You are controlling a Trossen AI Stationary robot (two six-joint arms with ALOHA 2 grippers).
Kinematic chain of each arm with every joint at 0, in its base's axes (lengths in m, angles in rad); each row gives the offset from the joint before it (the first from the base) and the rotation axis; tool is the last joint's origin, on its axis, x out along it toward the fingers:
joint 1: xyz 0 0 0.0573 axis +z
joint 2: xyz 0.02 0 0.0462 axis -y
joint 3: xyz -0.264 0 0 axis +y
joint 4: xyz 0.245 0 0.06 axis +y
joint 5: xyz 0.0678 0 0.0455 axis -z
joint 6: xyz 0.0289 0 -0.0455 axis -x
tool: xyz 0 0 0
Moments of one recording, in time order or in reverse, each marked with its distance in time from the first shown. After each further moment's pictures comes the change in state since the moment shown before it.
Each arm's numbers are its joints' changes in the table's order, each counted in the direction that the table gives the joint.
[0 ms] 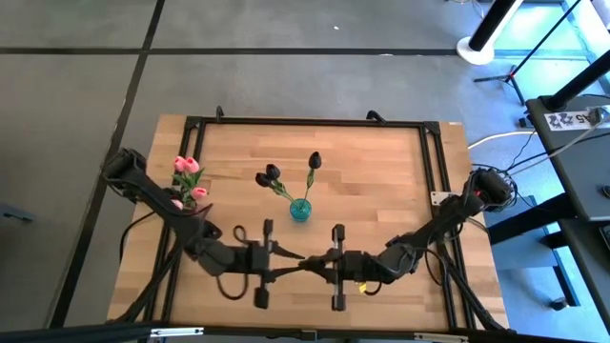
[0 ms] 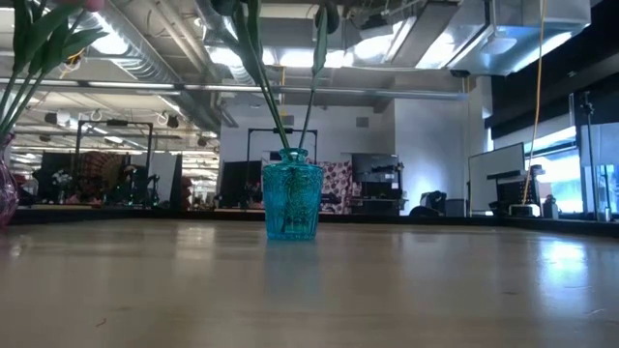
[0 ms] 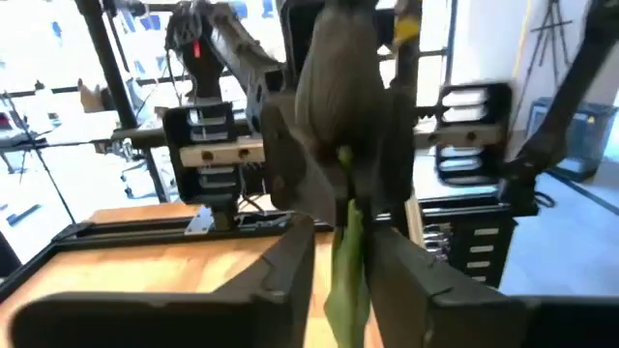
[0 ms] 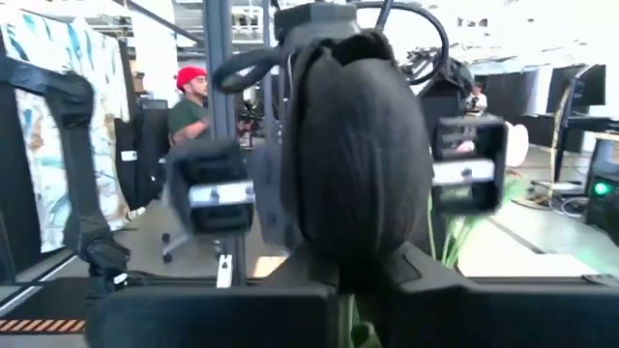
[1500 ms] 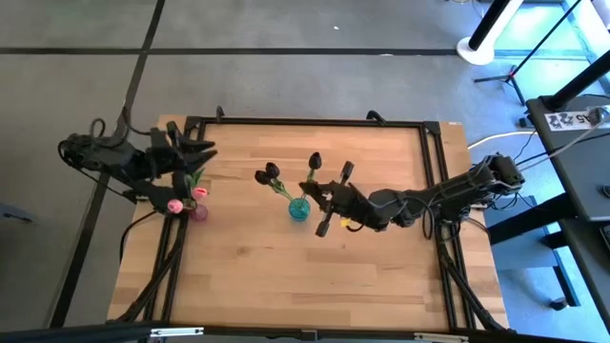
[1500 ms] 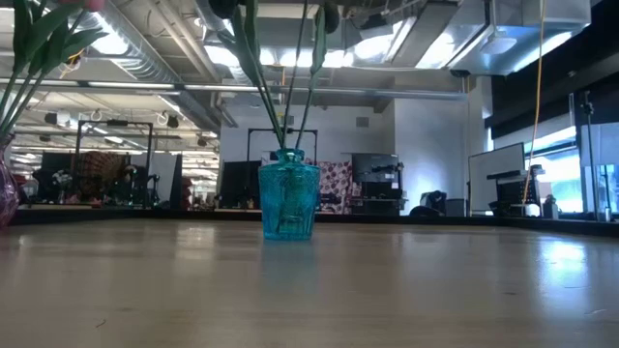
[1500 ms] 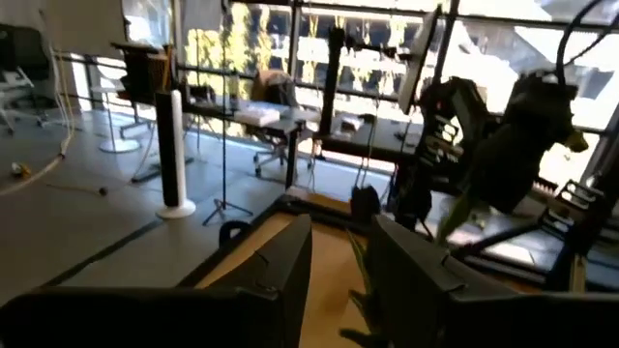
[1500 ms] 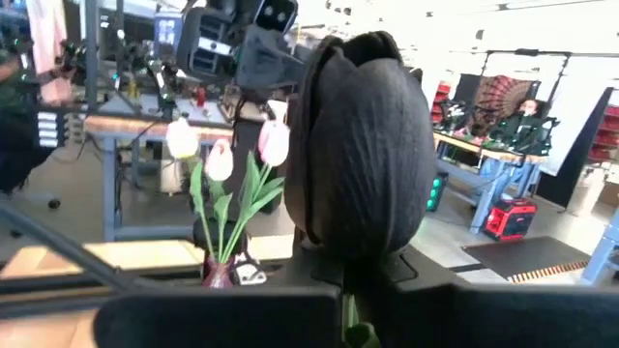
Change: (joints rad) left arm 0.242 0.962 0.179 0.741 -0.124 0.167; right arm -0.282 0.172 0.000 0.259 0.077 0.139
